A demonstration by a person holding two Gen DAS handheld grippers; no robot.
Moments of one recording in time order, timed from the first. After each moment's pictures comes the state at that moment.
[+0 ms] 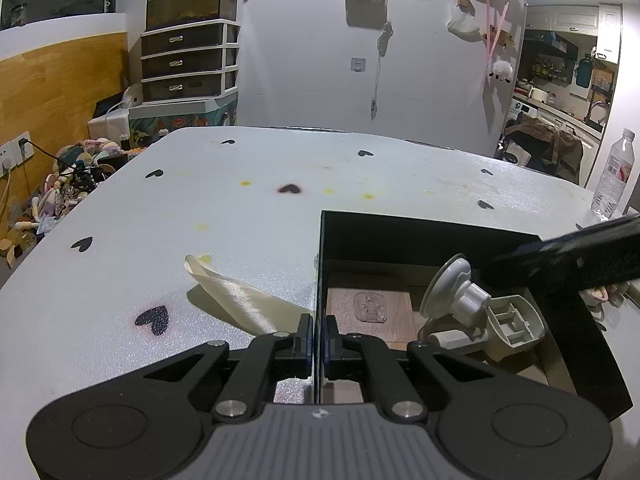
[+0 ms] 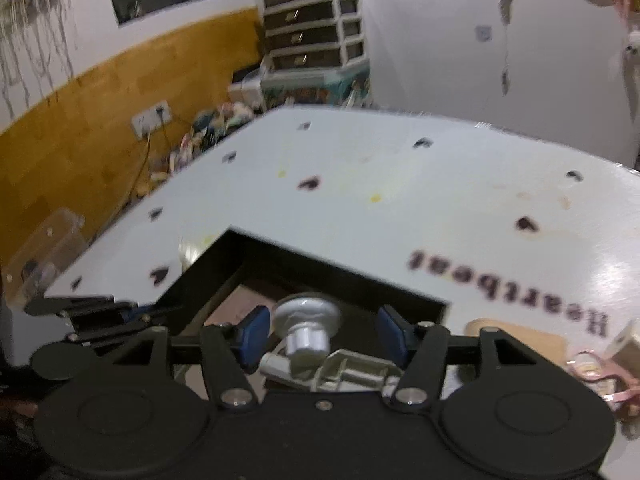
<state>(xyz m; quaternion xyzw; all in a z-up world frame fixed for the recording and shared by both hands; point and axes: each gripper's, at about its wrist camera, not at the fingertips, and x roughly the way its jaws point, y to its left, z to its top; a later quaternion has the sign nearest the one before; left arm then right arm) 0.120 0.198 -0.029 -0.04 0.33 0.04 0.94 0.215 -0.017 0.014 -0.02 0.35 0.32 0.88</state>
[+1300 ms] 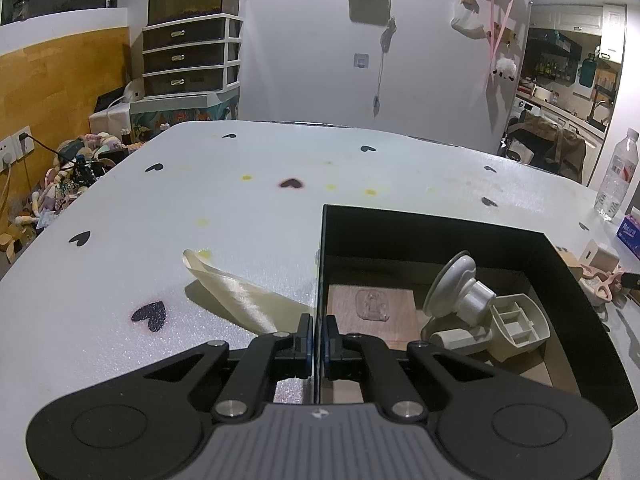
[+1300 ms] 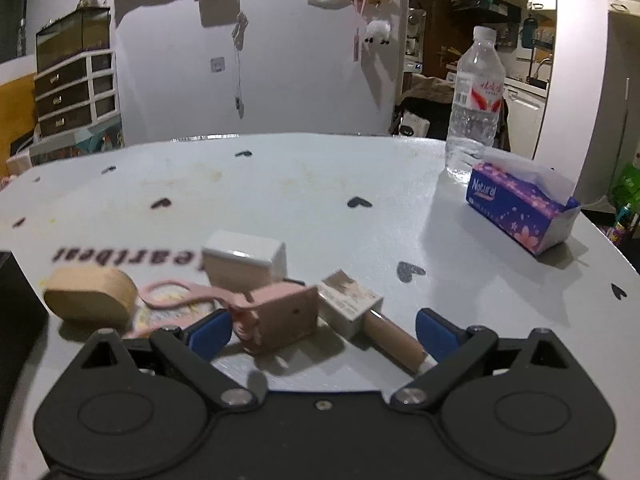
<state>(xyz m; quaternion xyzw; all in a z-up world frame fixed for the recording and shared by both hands) 0.123 0.198 -0.033 -0.05 0.34 0.04 0.94 0.227 -0.215 -0.065 -0.02 0.31 0.00 0.95</state>
